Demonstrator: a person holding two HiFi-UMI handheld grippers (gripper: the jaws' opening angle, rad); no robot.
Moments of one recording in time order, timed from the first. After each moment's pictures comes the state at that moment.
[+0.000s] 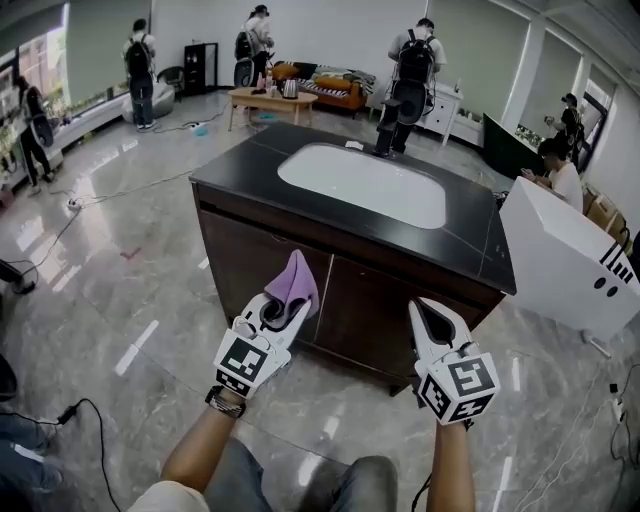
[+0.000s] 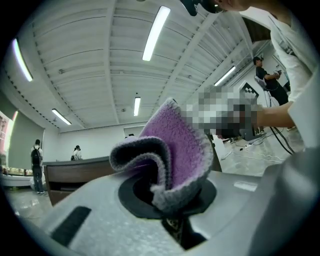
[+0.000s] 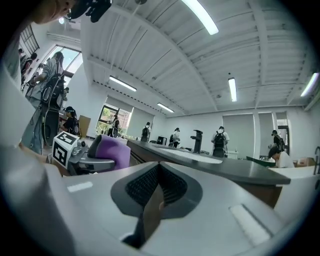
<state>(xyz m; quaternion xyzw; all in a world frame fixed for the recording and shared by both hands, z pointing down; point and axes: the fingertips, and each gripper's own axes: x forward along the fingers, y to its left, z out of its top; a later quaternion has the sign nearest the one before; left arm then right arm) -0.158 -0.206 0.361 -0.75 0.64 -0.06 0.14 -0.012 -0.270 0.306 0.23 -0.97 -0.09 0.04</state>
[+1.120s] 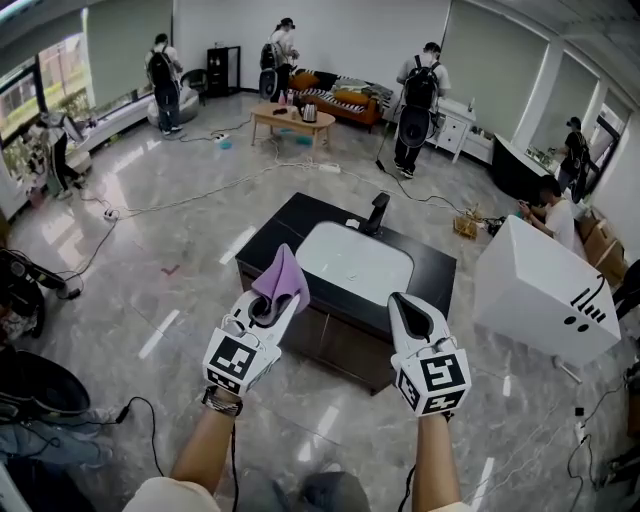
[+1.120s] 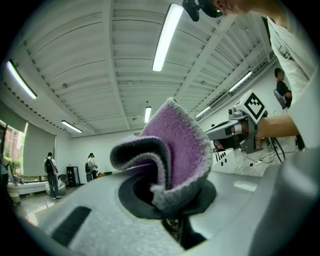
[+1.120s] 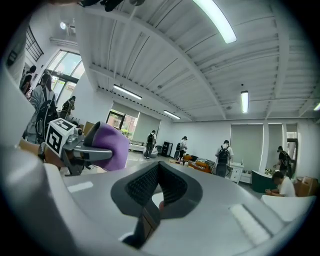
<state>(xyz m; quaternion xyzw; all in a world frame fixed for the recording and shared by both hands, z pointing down) -0.145 -0.090 -0.098 -0.71 0.69 -0.05 0.12 -0.019 -0.175 -0.130 0.19 -0.97 -0.12 0.05</state>
